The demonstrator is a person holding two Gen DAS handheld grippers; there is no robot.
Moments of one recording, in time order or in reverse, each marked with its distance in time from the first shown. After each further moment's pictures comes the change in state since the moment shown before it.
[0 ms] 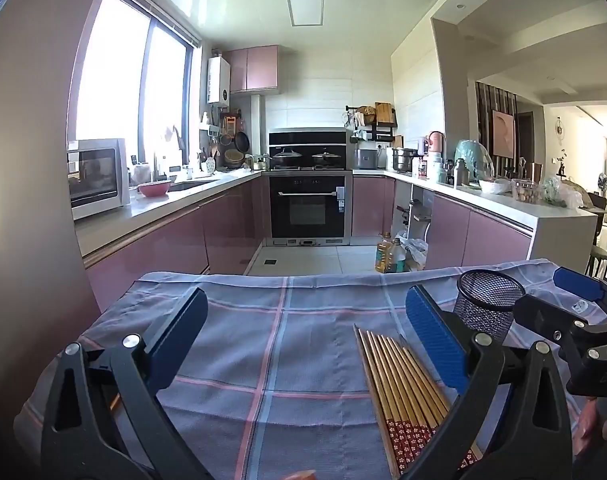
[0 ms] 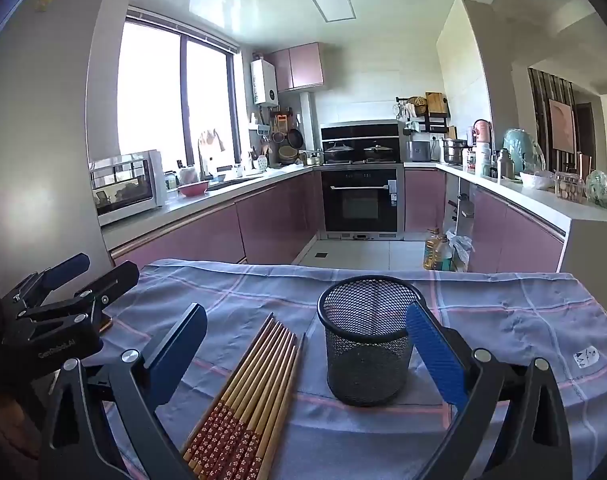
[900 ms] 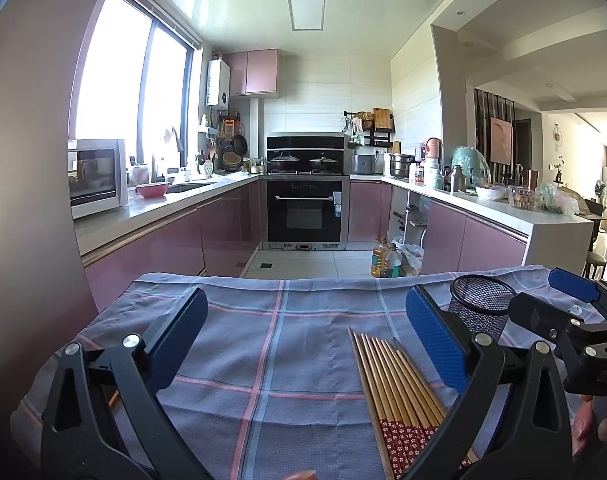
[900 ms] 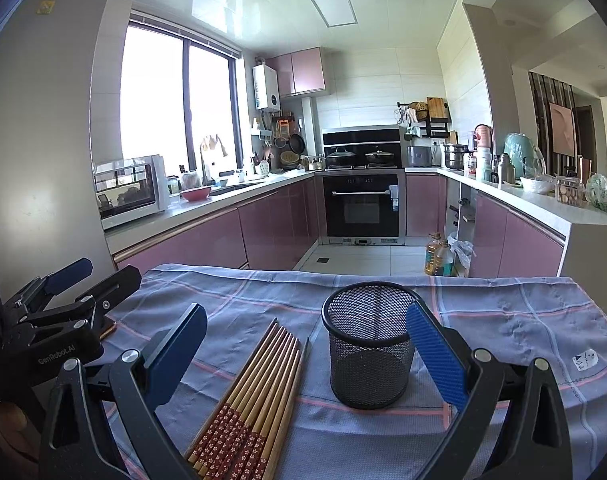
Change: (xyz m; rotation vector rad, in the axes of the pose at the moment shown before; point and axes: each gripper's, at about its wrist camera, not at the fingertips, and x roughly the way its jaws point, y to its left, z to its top) left arm -0.002 0.001 -0.007 -0.012 -0.021 -0.010; right arm -0.003 0.002 0.000 -0.004 -0.018 0.005
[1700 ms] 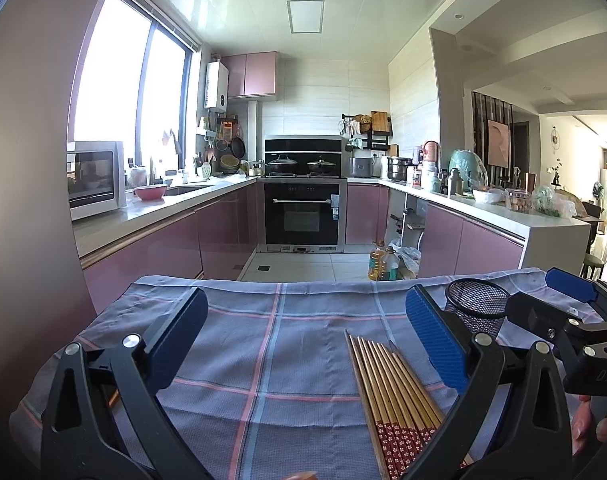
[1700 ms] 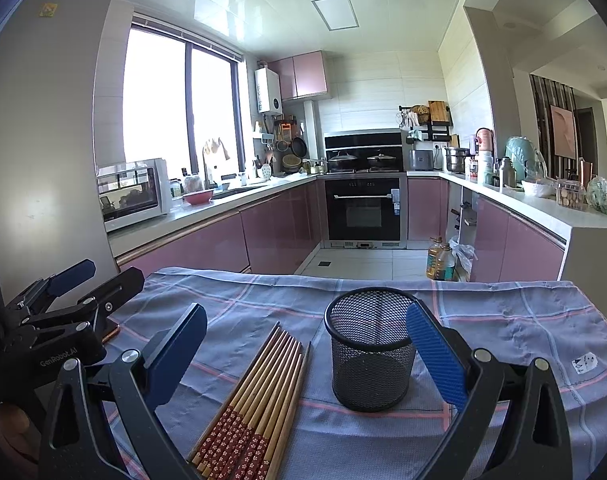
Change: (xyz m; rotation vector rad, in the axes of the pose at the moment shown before) left arm -0.004 0.002 -0.001 -0.005 -0.010 -0.007; right arm -0.005 0.002 0.001 -0.002 -0.013 0.006
